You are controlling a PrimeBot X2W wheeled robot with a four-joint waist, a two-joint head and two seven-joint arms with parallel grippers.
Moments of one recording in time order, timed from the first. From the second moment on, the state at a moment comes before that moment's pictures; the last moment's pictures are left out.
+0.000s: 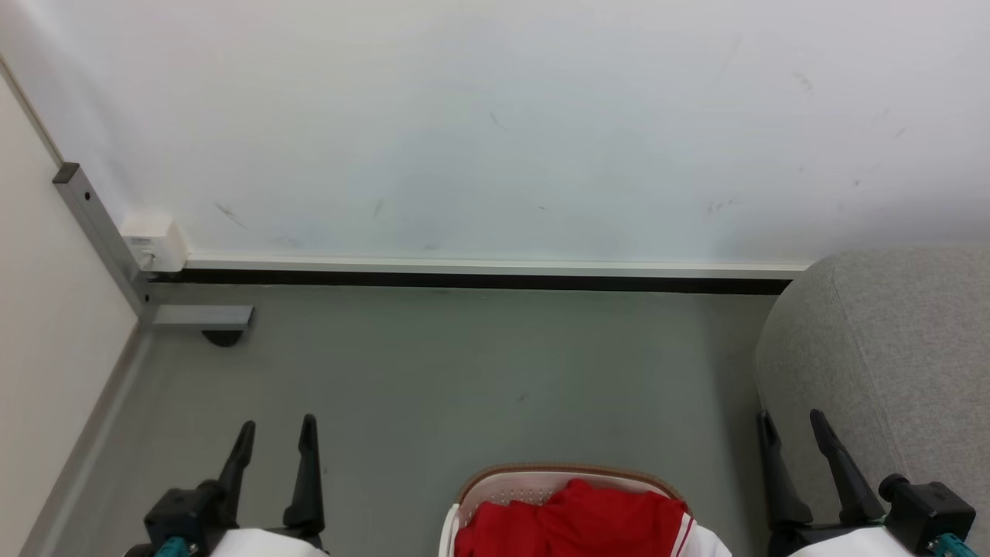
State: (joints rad) left arm -0.04 0.10 -0.08 0.15 -0.26 0.04 -0.21; right arm -0.08 -0.05 0.11 0.24 0.41 0.13 -0.21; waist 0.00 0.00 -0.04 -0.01
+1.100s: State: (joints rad) left arm -0.03 0.08 -0.08 0.13 -0.04 0.03 -0.26; right arm -0.08 -0.05 0.14 0.22 0.24 0.13 -0.26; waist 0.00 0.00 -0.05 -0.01
